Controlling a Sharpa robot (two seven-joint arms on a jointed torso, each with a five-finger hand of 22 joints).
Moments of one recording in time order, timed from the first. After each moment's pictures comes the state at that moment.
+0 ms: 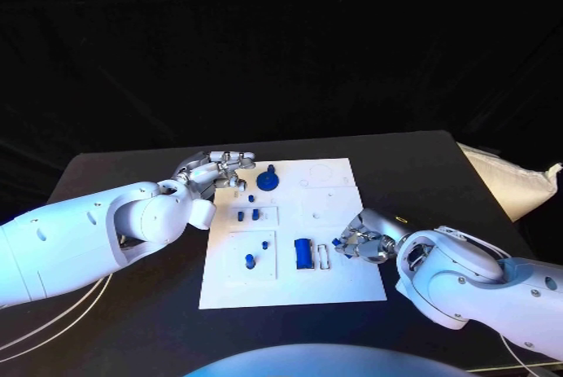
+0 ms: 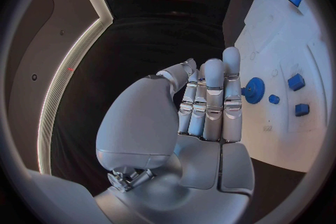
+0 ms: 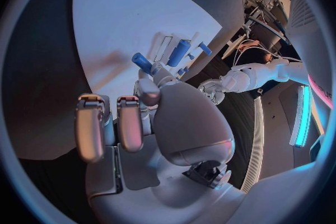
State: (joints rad) left arm 1.11 -0.89 -0.02 1.54 0.07 -0.23 0.27; left_hand 1.37 -0.12 0.48 -0.03 0.07 1.05 0.18 0.12 0.07 1.13 0.10 0.20 0.08 1.22 0.02 1.01 0.50 0.16 1.24 0.11 0.49 0.99; right arm 0.98 -1.00 -0.06 1.94 -1.42 -0.39 -0.60; right_hand 1.40 0.06 0.13 0.13 0.16 1.14 0.08 0.07 0.32 1.38 -0.01 1.00 1.19 1.47 -0.07 1.46 1.31 0.05 1.47 0.04 1.48 1.31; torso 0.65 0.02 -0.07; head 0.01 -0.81
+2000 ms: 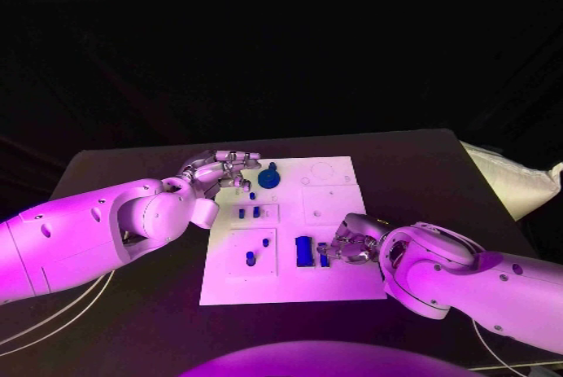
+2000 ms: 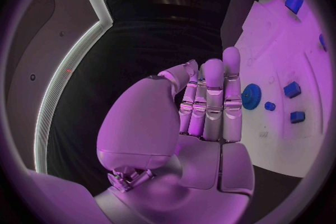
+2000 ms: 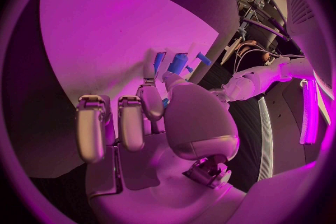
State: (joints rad) left arm 1.11 -0.89 -0.02 1.54 0.05 -0.20 0.24; left_hand 1.38 -0.11 0.49 -0.03 0.08 1.04 0.18 0.12 0.07 1.12 0.11 0.21 0.08 1.22 0.01 1.02 0.49 0.16 1.24 0.11 0.49 0.99; right arm 0.98 -0.90 -0.06 1.86 -1.36 -0.28 -0.61; right_hand 1.16 -0.03 0.09 0.28 0.33 1.23 0.04 0.14 0.35 1.45 -0.02 1.17 1.31 1.47 -0.09 1.46 1.31 0.05 1.47 0.03 1.49 1.31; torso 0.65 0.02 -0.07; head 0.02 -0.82
